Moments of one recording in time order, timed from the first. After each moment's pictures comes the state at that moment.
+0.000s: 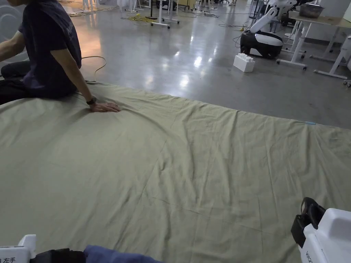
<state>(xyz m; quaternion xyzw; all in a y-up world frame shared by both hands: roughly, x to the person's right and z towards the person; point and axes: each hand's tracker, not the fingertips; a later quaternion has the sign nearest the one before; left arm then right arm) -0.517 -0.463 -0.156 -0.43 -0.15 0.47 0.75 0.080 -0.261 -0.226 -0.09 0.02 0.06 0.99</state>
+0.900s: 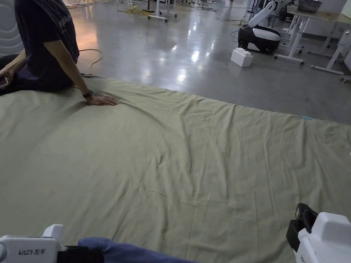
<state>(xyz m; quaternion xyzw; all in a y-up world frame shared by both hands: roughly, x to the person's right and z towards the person) -0.442 -0.436 -0.175 -0.46 -0.15 0.37 0.79 0.085 -0.276 -0.219 -0.12 0.02 0.08 0.99</state>
